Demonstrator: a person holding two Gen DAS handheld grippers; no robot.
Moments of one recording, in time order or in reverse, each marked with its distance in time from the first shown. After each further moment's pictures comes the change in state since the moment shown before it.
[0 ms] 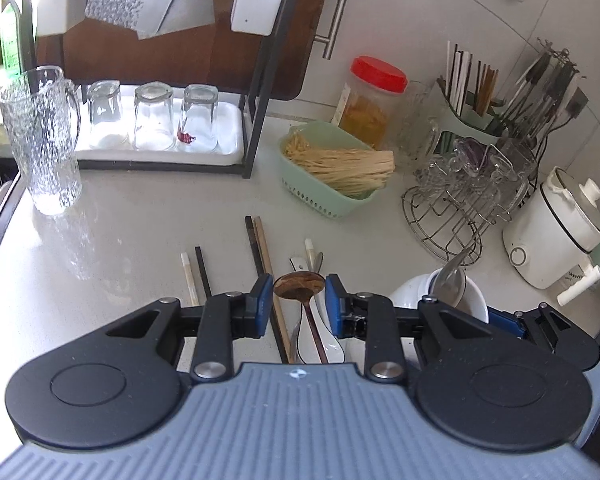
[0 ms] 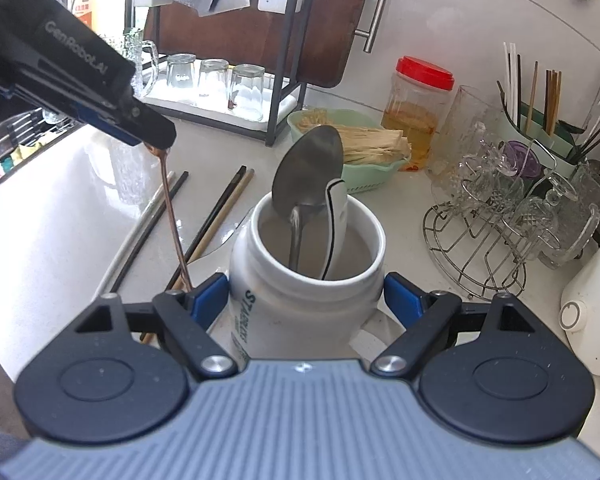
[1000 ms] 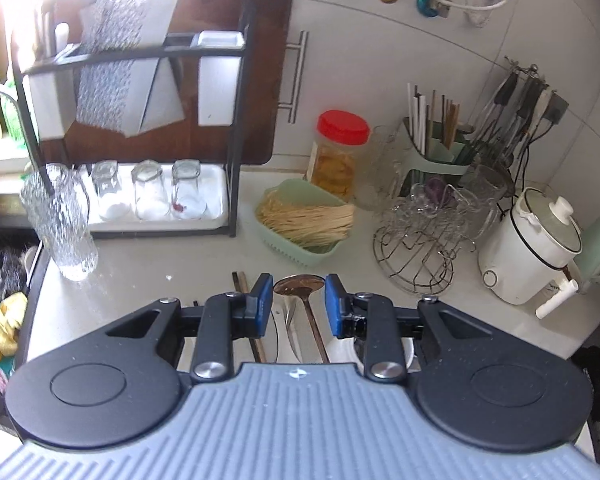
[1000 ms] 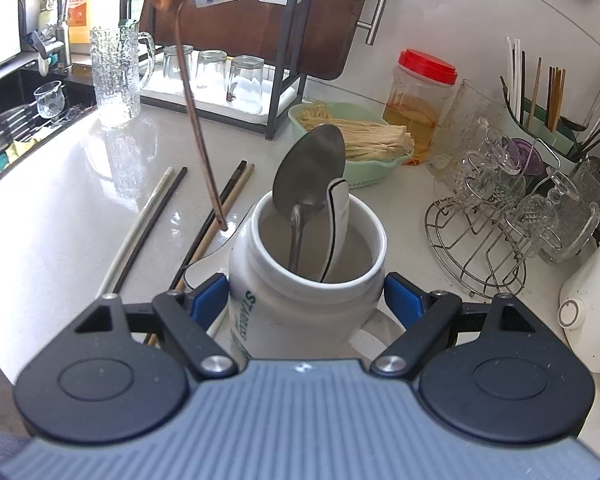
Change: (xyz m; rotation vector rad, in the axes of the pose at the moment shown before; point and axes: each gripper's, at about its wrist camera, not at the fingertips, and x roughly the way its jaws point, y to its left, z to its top) left arm -0.075 -0.061 0.055 0.085 -0.054 0.042; right arm 0.004 0.003 0.005 -0.009 0.037 -0.002
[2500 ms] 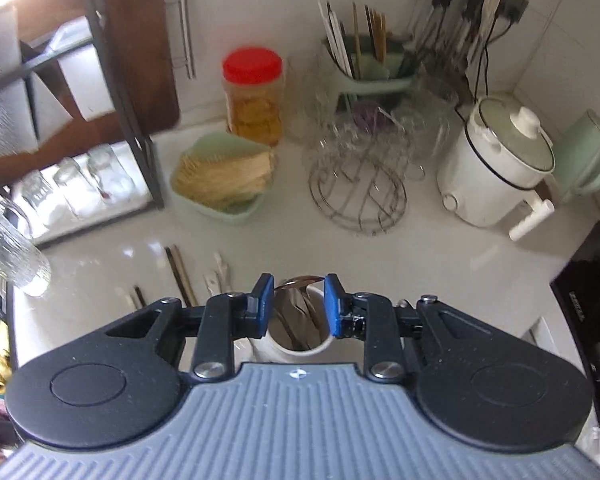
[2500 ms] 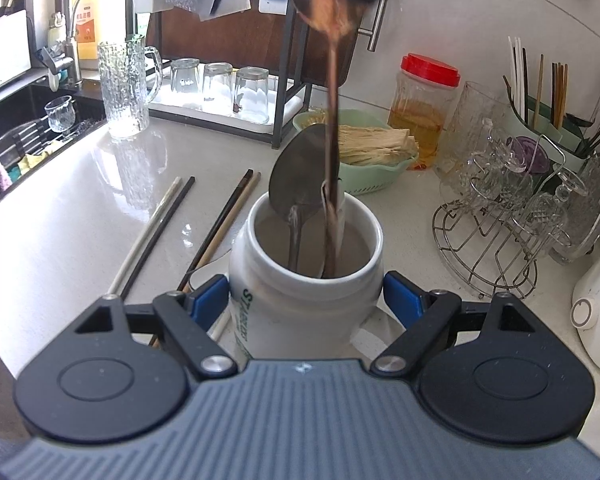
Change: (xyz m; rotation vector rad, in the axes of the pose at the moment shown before) left arm 0.043 -0.092 0.032 0.178 0.286 -0.063; right arm 0.000 -0.006 -0.006 0.031 -0.045 0.045
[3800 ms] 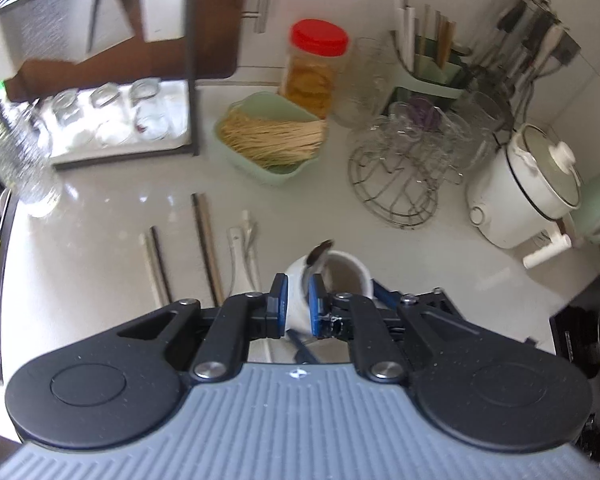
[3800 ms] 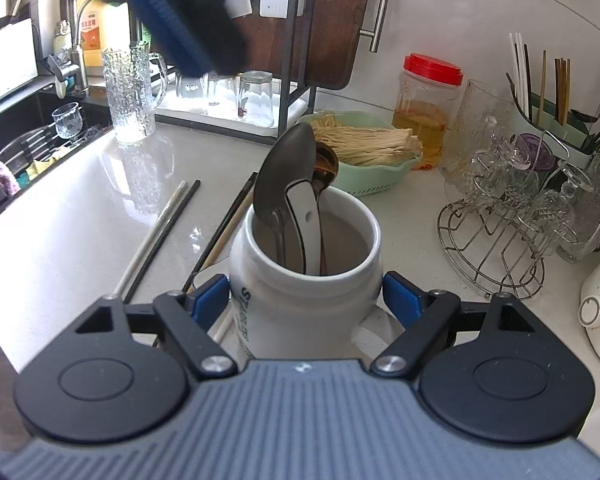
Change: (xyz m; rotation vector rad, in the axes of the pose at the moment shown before) left arm 0.002 0.047 -0.041 -0.230 0.005 0.024; right arm -0.001 -0.002 -0.002 0.012 -0.011 0.028
